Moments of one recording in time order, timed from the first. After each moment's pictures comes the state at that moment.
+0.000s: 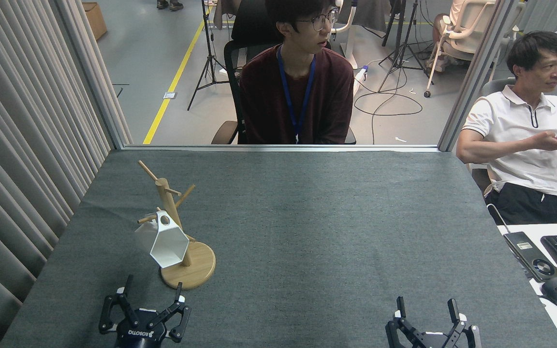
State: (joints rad) left arm 0.11 -0.07 0.10 -1.50 -1.85 -0.06 0.33; right arm 0.26 0.01 -0.01 -1.60 1.53 0.06 -0.37
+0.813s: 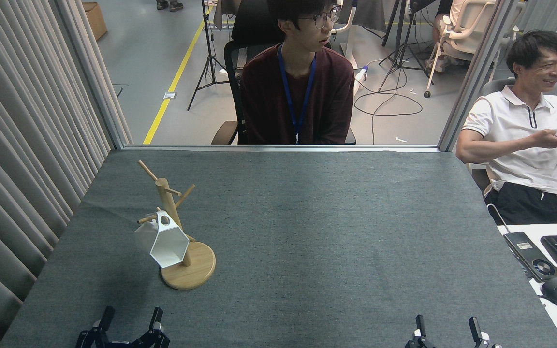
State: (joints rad) left arm 0.31 0.01 0.12 -1.70 -1.38 -0.24 0.24; right arm 0.34 -0.01 -0.09 -1.65 1.53 0.00 -0.36
